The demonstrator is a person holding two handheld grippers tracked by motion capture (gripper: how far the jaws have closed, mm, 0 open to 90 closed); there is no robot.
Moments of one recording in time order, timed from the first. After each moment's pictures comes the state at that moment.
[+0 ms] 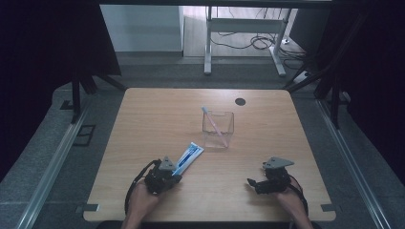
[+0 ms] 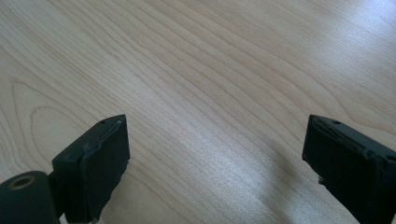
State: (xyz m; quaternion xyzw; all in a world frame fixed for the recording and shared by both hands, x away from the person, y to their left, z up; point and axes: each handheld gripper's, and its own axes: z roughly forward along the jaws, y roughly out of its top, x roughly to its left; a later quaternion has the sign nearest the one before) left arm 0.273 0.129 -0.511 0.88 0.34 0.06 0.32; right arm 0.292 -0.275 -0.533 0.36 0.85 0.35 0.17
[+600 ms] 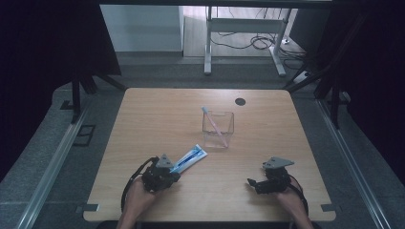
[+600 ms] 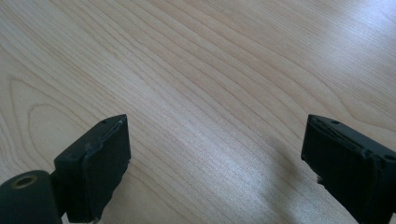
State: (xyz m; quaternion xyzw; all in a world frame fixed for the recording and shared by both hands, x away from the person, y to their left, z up) left arm 0.277 0.134 -0.500 0.88 0.34 0.06 0.32; right arm 0.293 -0.276 -0.534 0.36 0.85 0.35 0.17
